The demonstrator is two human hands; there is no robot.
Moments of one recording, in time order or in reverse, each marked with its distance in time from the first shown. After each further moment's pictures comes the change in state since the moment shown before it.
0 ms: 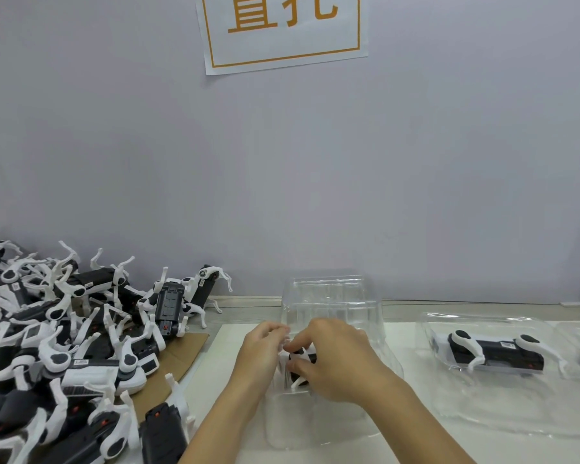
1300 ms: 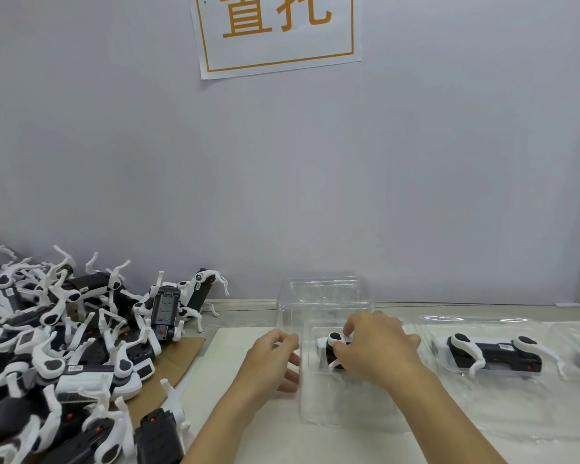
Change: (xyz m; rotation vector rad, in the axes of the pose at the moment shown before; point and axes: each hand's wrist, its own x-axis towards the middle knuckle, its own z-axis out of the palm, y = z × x) left_hand -0.010 0.007 0.002 0.144 -0.183 -0.010; right_hand -0.001 0.030 -0.027 -0.138 0.001 0.477
